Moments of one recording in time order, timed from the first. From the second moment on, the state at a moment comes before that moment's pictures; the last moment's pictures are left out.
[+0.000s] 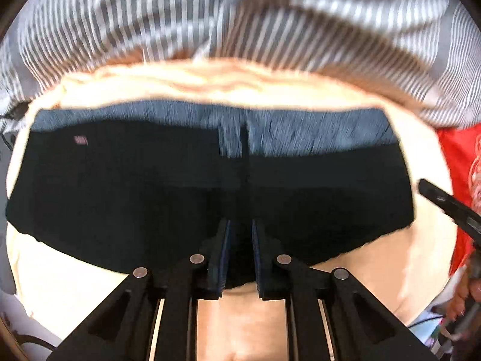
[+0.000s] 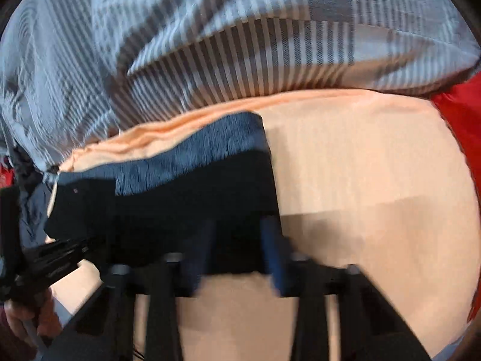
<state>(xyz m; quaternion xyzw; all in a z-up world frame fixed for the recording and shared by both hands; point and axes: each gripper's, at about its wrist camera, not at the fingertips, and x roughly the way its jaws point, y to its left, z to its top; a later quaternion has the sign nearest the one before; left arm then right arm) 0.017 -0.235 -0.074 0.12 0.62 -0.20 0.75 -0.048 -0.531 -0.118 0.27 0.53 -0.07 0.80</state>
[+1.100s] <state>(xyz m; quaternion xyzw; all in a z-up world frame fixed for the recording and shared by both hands) 0.034 -0.323 -0.145 0.24 0.65 -0.08 0.72 -0.048 -0.512 -0.164 0.28 0.58 -0.02 0.77</state>
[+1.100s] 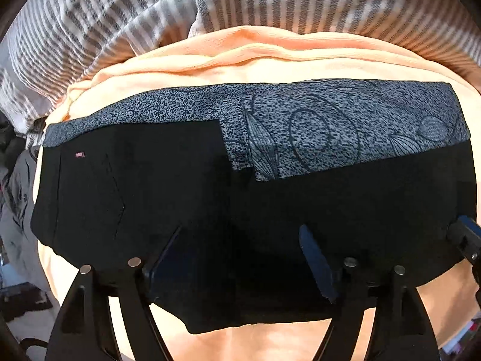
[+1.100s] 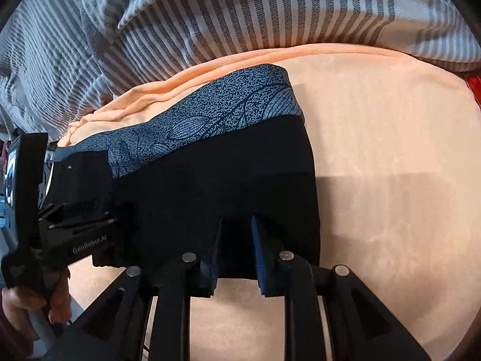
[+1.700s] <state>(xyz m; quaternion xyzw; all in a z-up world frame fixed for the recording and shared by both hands) 0.035 -0.333 -0.150 0.24 0.63 -0.04 0.74 -0.042 -0.512 -0.166 0.27 0.59 0.01 0.76</state>
